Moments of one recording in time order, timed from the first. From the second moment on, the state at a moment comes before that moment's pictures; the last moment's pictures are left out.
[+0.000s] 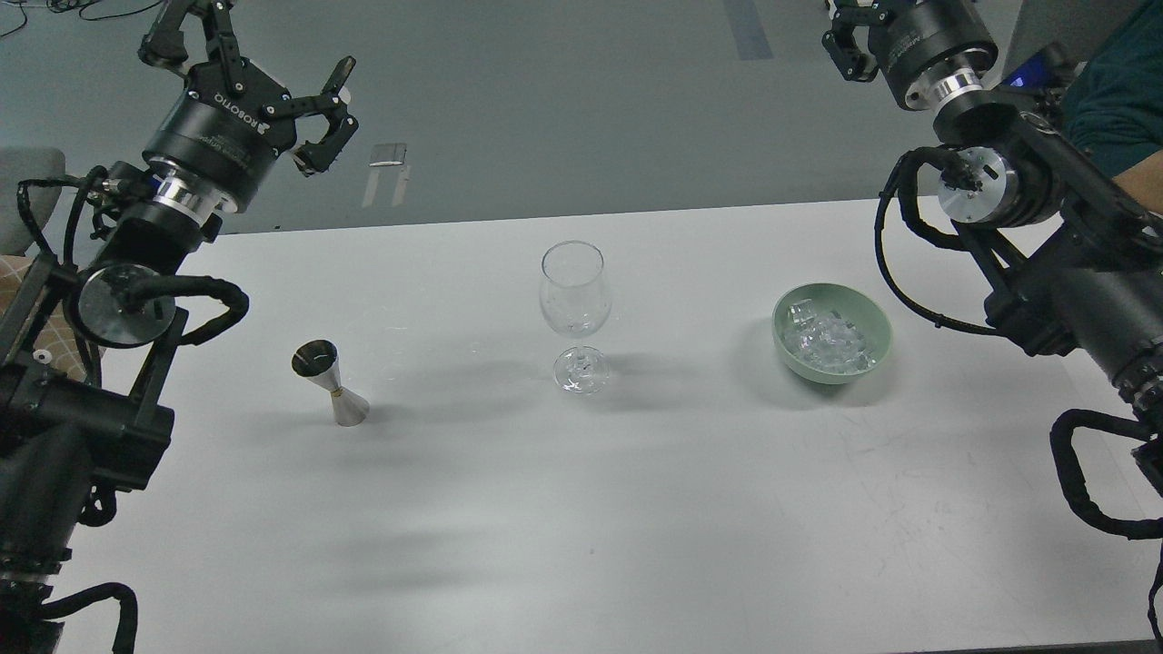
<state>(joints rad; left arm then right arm) -0.52 0.37 -1.40 -1.28 0.22 -0.27 0.11 0.98 -0.22 0.96 0.70 -0.38 0.12 0.31</state>
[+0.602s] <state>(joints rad) 0.11 0.44 -1.82 -1.67 0.05 -0.22 0.26 0.98 -0.22 0.94 0.70 -0.38 0.12 0.31</state>
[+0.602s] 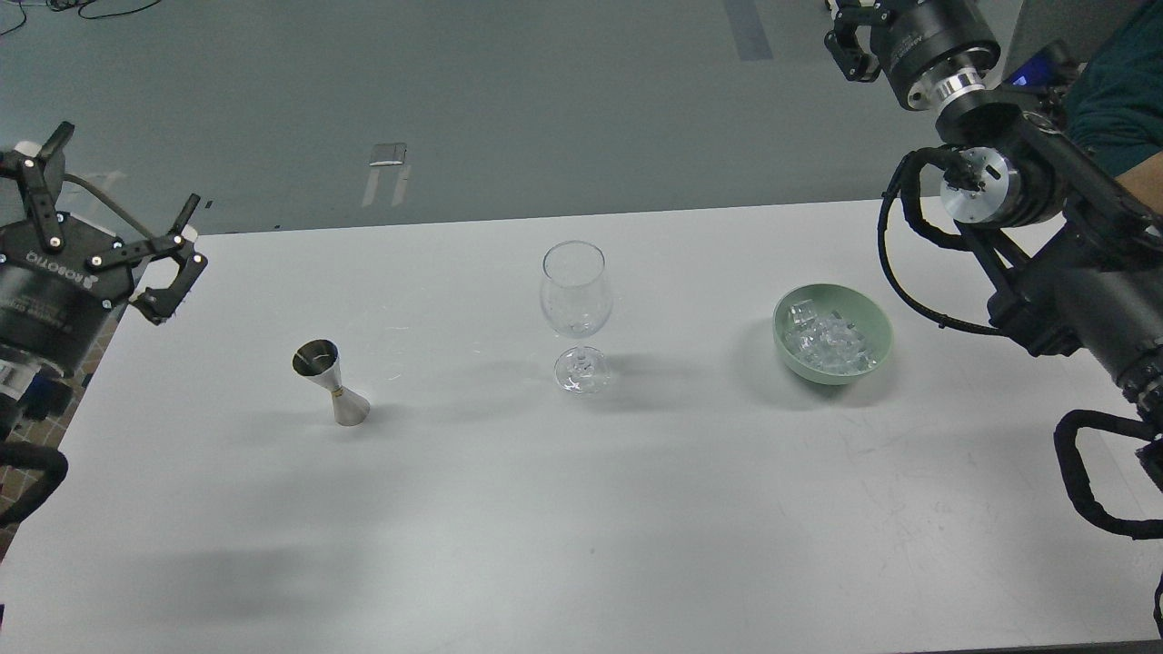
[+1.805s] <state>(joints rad) 0.39 0.05 -1.76 -1.53 0.06 -0.36 0.34 0.97 -0.21 0.90 0.69 -0.38 0.11 0.31</state>
